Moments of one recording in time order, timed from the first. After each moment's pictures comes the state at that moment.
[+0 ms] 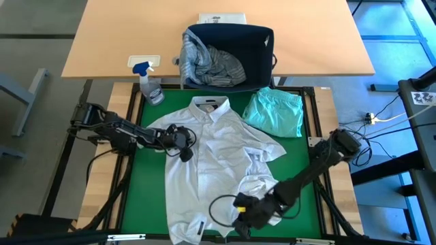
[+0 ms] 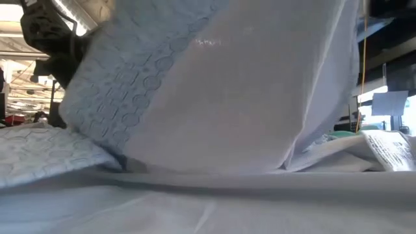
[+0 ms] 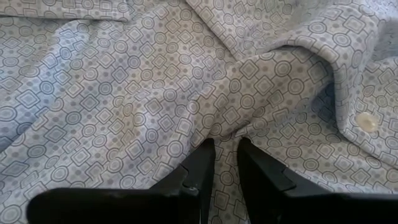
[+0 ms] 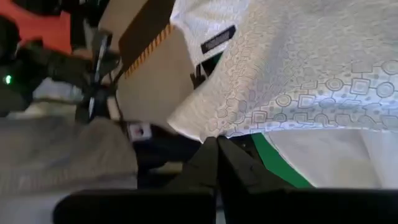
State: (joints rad) left arm 0.00 1.47 0.41 0.12 -0.38 -0.51; right arm 0.69 1.85 1.34 -0.19 0.08 1.31
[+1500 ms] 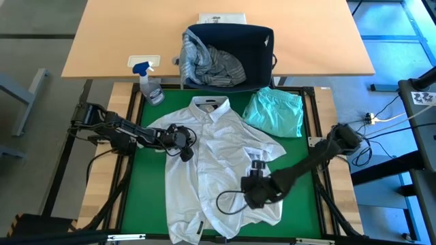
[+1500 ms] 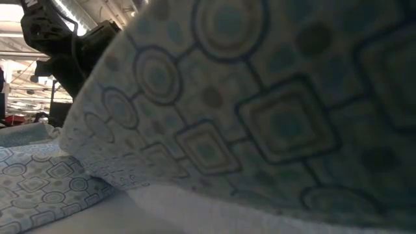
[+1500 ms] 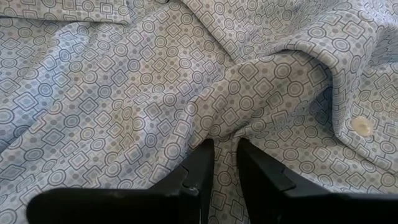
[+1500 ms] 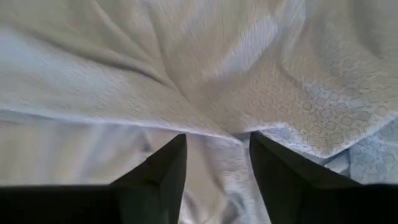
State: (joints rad) left arm 0.00 1.47 0.41 0.15 -0.38 -0.51; right arm 0.58 1.80 1.31 -0.85 0.32 0.55
